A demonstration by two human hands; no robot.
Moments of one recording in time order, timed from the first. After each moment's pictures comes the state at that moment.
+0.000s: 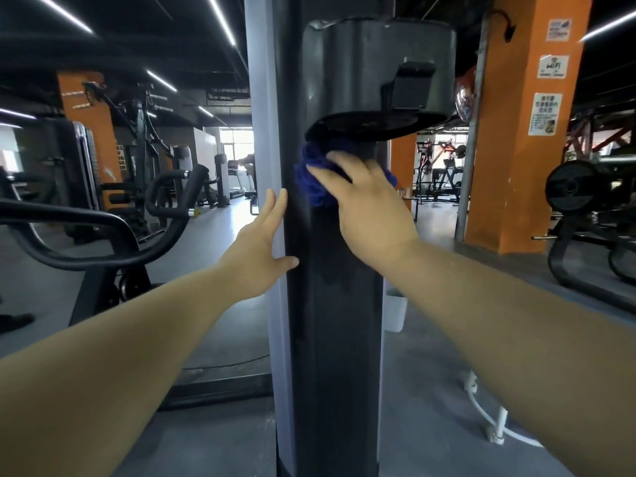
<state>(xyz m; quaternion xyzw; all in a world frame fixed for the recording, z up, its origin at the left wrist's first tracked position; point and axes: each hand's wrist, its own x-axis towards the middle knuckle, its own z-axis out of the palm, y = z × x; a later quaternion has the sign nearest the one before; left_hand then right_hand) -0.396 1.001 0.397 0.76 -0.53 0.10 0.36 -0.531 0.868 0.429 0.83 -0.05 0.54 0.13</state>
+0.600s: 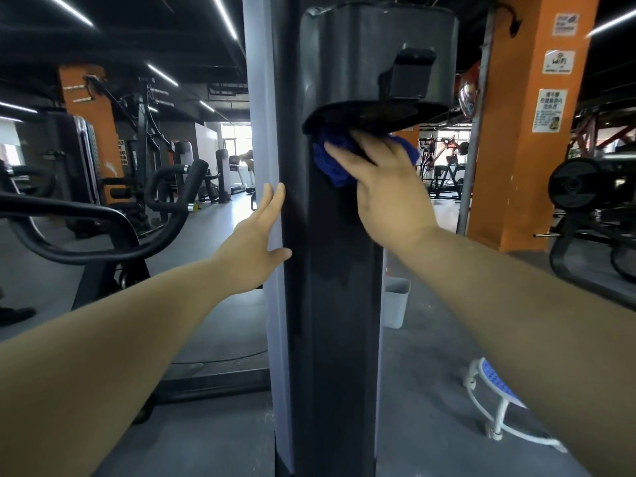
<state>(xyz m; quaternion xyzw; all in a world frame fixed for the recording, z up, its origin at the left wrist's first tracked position) -0.399 1.002 0.401 0.77 -0.53 0.10 0.34 -0.536 0.836 0.439 0.80 -0.05 0.59 0.10</state>
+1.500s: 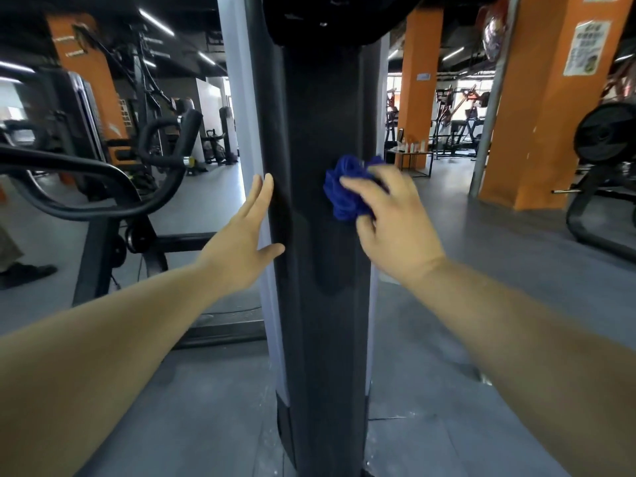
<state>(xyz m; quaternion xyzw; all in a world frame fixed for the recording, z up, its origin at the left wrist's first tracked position) -0.418 1.004 0.328 0.83 -0.47 0.10 0.30 -0.569 0.825 0.329 0.84 -0.05 0.54 0.00</state>
